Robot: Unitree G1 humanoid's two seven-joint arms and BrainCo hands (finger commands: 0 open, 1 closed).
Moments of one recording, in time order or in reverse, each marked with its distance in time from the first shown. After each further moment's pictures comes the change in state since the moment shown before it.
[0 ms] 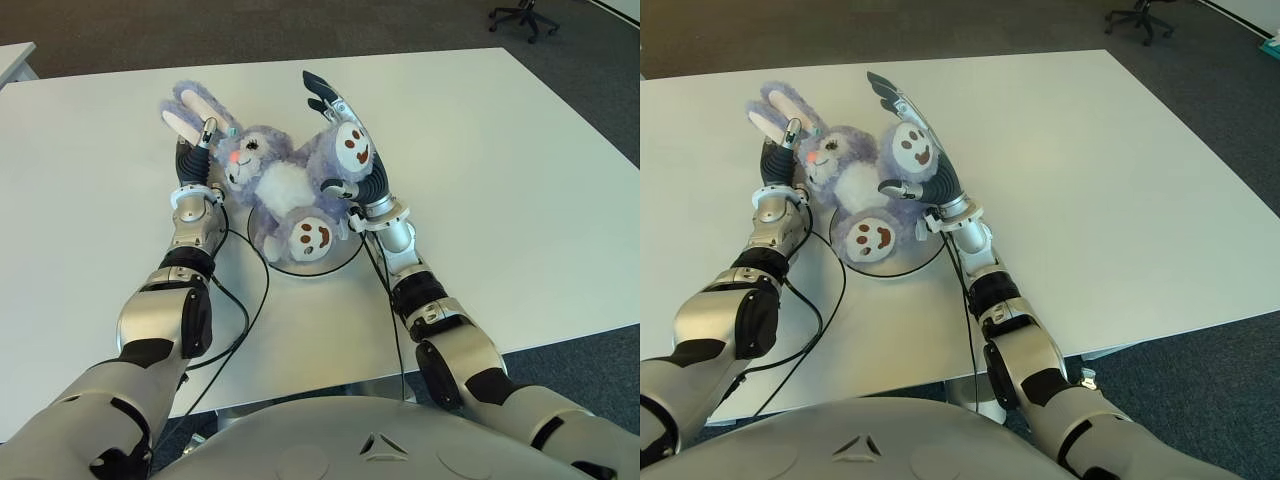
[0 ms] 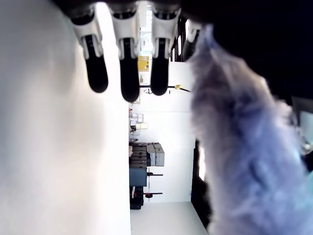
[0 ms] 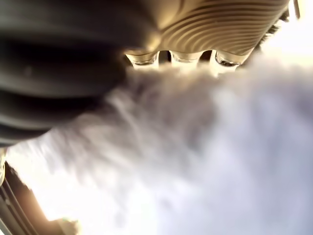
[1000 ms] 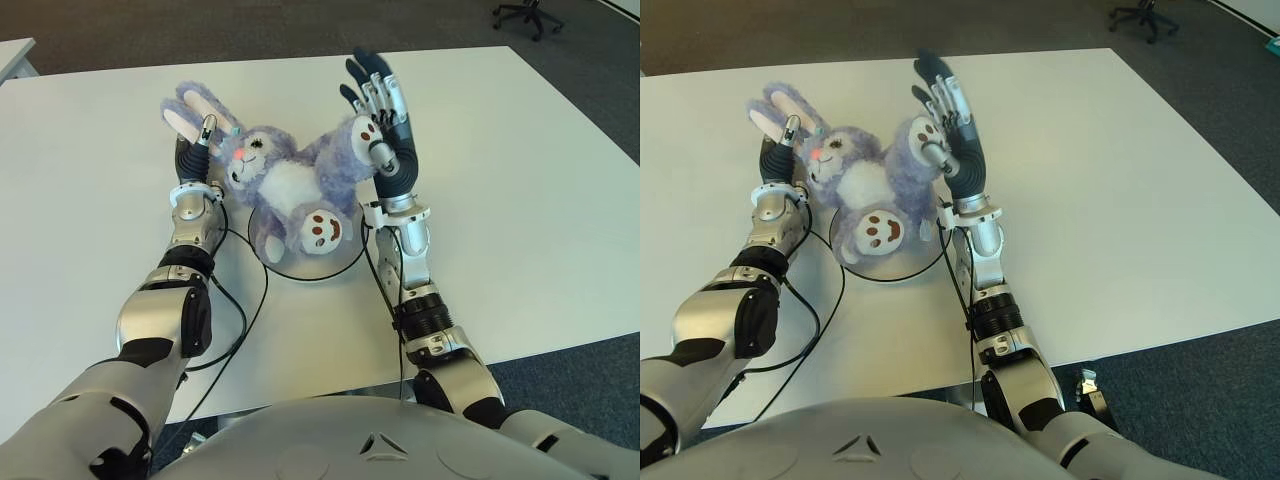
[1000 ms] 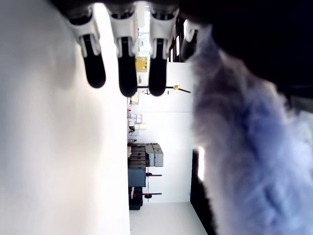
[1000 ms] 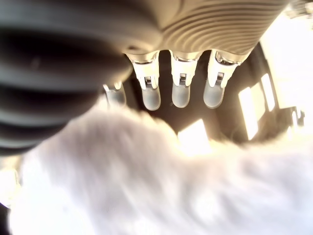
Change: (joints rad) left arm -0.002 0.003 -0.004 -0.008 0.001 -0.006 0.000; right arm 0.192 0.045 -0.006 -0.507 0.347 0.506 0.094
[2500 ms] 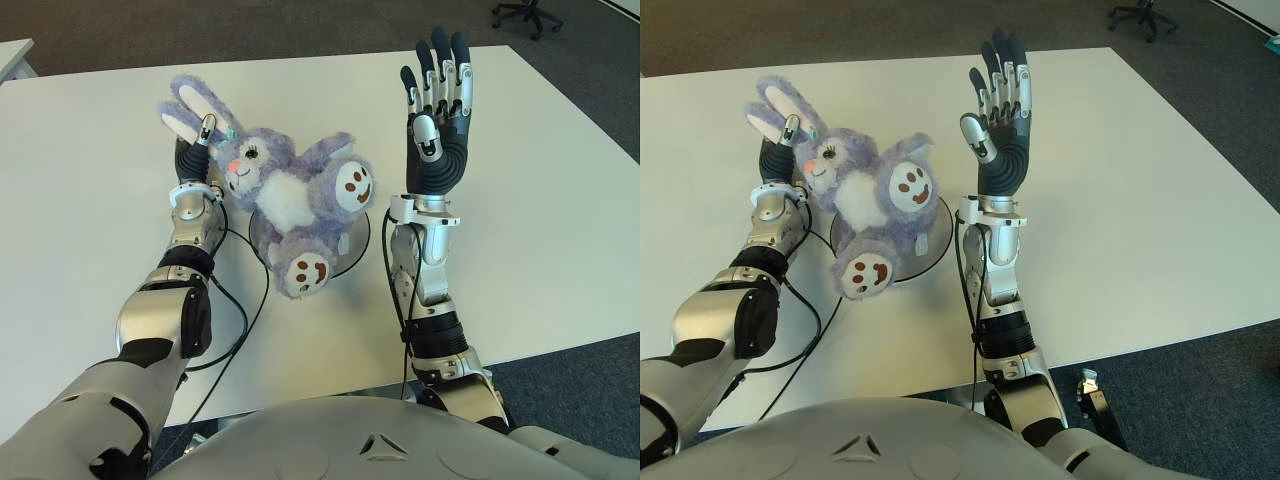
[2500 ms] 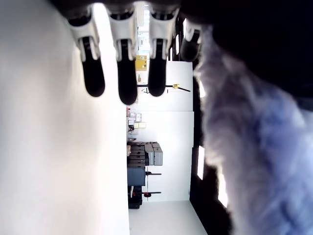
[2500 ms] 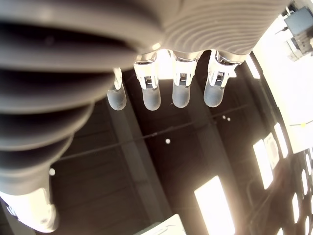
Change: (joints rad) left arm 0.002 0.000 0.001 -0.005 -0.001 0.000 -0.003; right arm 0.074 -0.012 -0.010 -0.191 0.015 0.059 -0.242
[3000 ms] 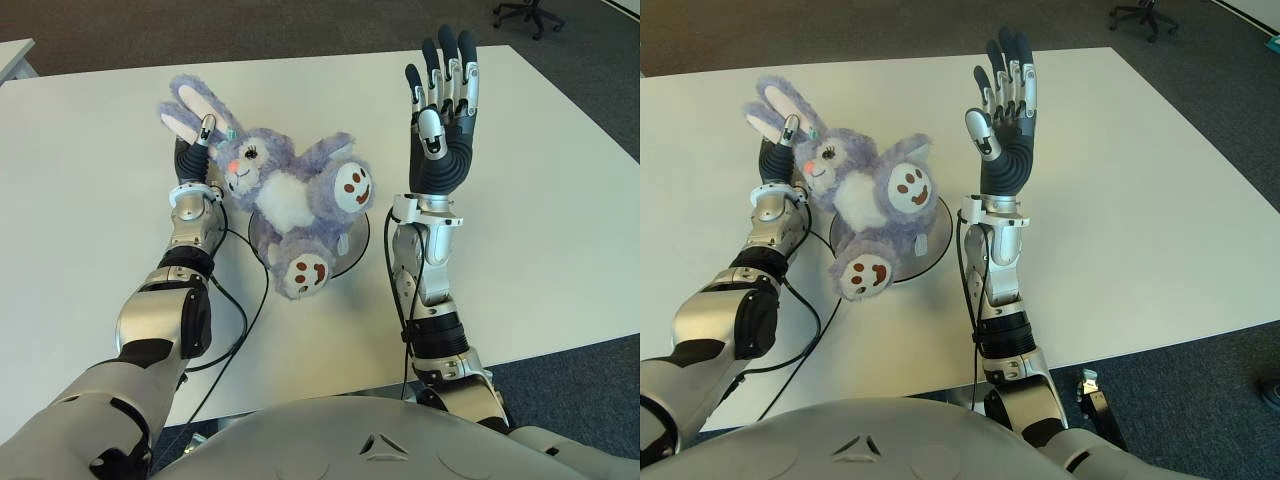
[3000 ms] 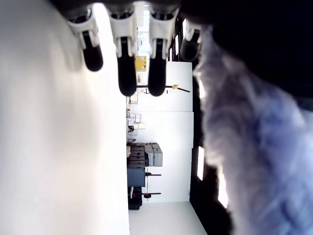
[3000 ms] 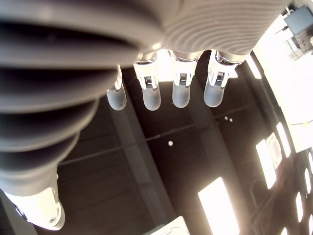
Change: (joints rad) left arm 0.003 0.000 -0.003 -0.004 0.002 -0.001 0.000; right arm 0.002 -0.001 -0.009 -0.011 0.013 -0.001 0.000
